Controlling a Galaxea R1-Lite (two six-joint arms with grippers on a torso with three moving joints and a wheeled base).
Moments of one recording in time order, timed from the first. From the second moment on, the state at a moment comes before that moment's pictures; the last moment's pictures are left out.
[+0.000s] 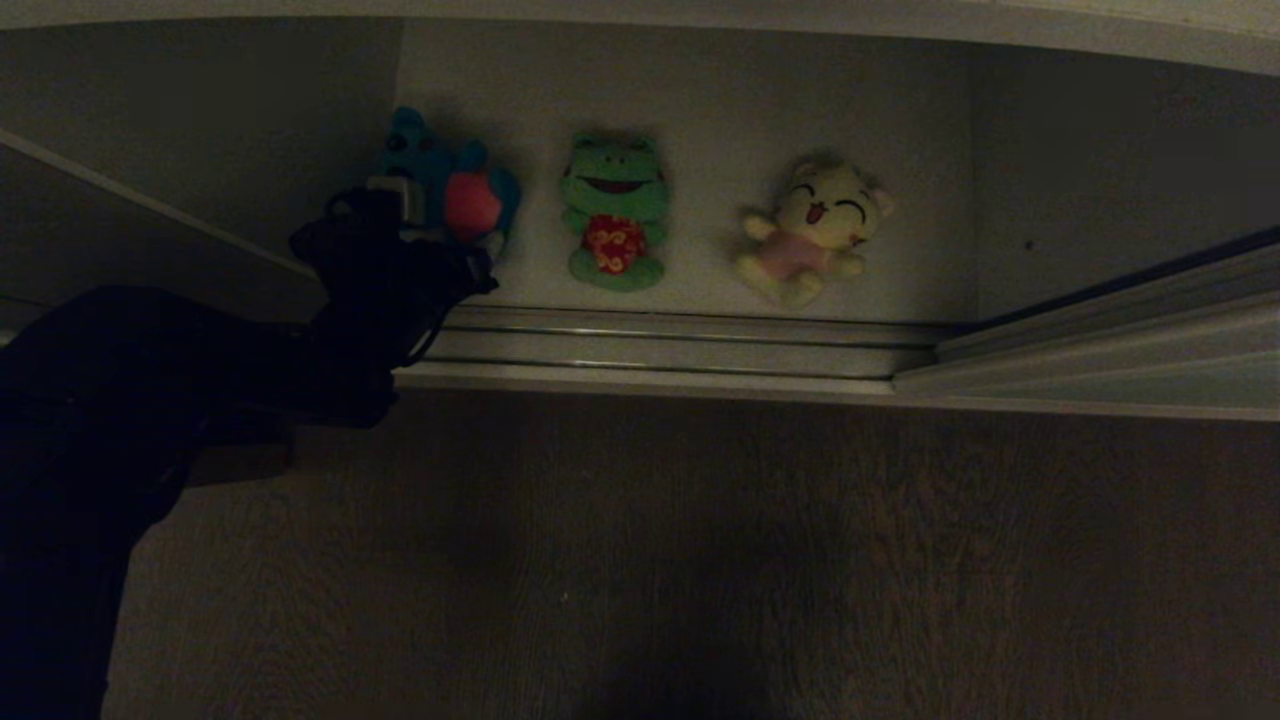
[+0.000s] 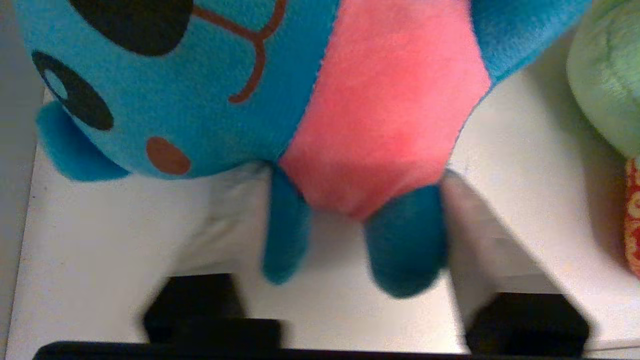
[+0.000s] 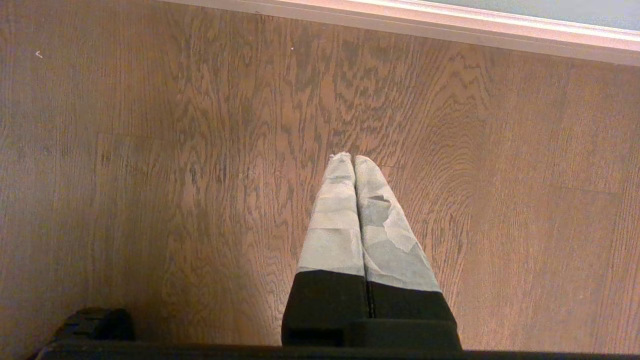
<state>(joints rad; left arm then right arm) -0.12 2.27 -1.58 -1.01 -0.08 -0.02 0.00 0.00 0.00 -0.01 0.00 -0.02</state>
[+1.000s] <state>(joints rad) -0.12 2.21 -1.55 -0.98 -0.04 -0.10 0.00 0.00 0.00 -0.01 0.00 -0.02</state>
